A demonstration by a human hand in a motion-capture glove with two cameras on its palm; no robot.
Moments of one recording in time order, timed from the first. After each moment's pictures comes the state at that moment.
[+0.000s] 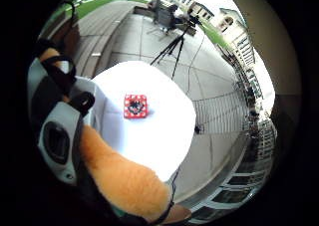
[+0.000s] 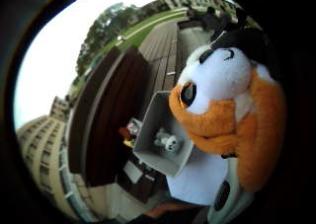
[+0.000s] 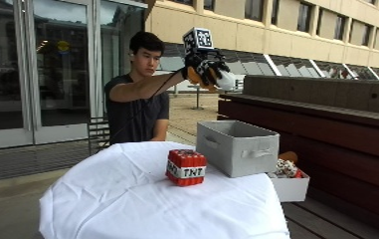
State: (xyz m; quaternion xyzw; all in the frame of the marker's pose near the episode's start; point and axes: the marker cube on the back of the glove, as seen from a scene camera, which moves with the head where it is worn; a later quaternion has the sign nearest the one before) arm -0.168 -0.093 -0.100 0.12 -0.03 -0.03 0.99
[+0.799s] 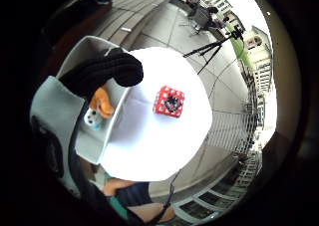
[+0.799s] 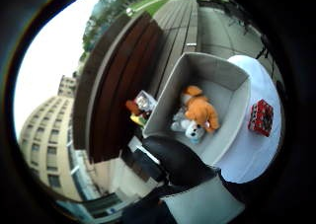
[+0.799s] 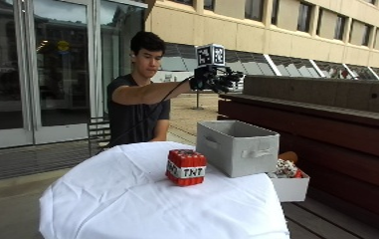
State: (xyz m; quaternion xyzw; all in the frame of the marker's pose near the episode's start) arm -0.216 -0.117 -0.031 0.02 -0.04 -0.15 0.99
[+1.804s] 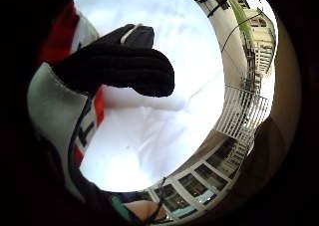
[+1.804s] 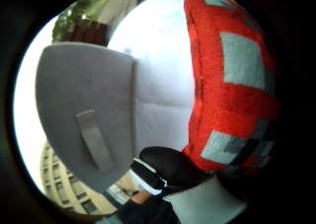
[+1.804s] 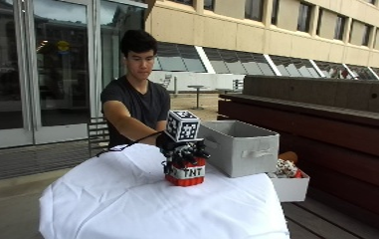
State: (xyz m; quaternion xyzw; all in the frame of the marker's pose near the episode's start) arm -0.023 -0.146 0.214 -0.16 0.01 -0.02 0.99
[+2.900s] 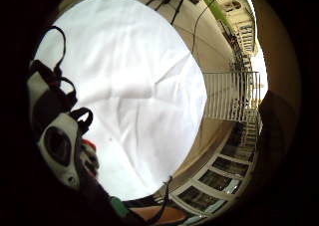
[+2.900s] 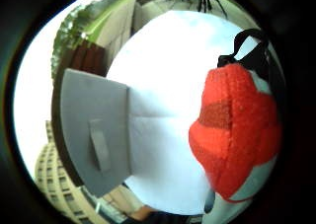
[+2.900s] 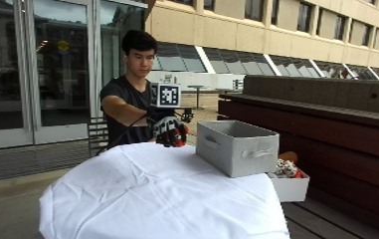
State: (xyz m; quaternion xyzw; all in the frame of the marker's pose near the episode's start) arm 0.008 -0.116 0.137 -0.04 0.02 0.08 1.00
